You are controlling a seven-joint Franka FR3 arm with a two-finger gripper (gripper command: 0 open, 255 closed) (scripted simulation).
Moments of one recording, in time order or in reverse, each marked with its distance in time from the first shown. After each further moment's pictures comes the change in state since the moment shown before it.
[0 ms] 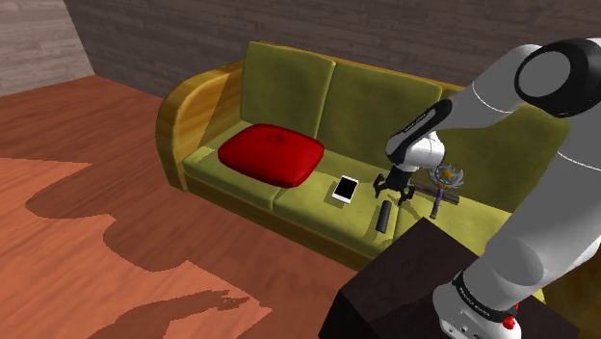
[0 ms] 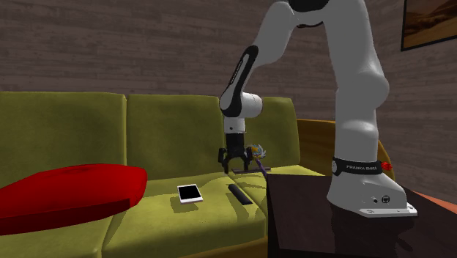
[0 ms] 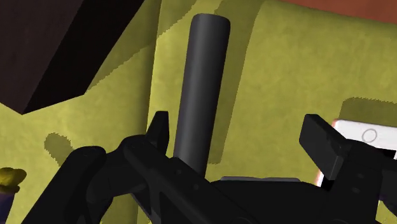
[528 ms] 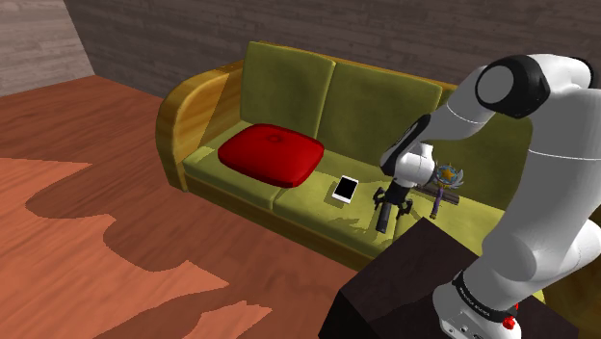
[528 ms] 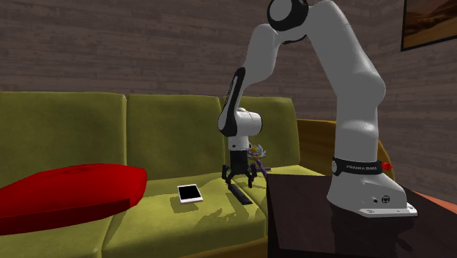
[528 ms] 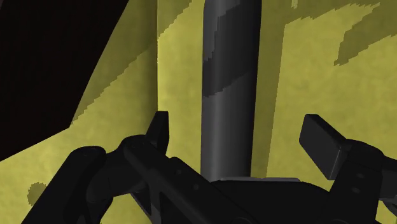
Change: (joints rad) arm -0.086 0.227 0.065 0.054 0.194 0.133 -0.087
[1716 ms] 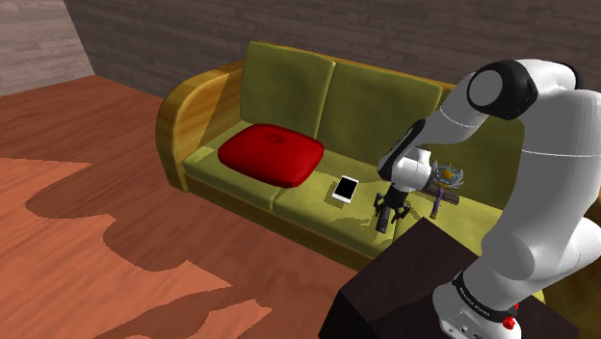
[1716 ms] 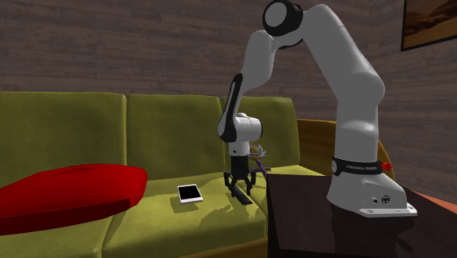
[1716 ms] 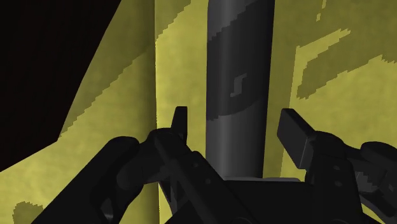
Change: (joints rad) arm -0.026 0.064 0.035 0.014 0.045 0.049 -0.034
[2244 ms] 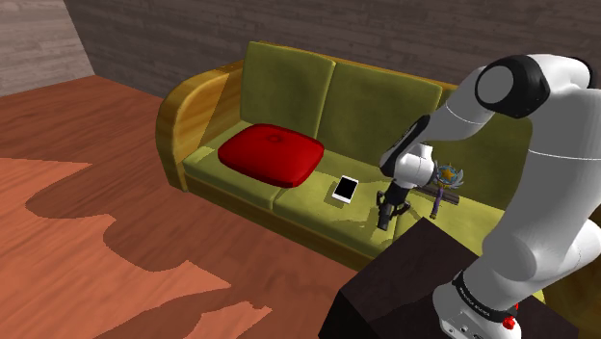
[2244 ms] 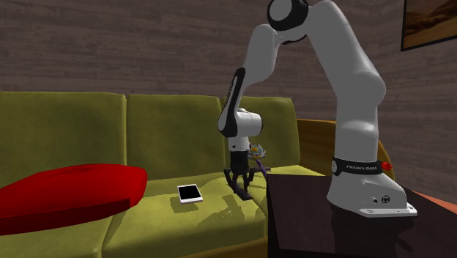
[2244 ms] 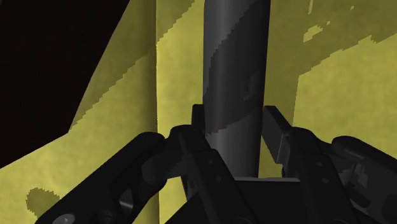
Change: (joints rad) arm 0.028 -0.063 -0.029 -0.022 -0.035 -0.040 0.033
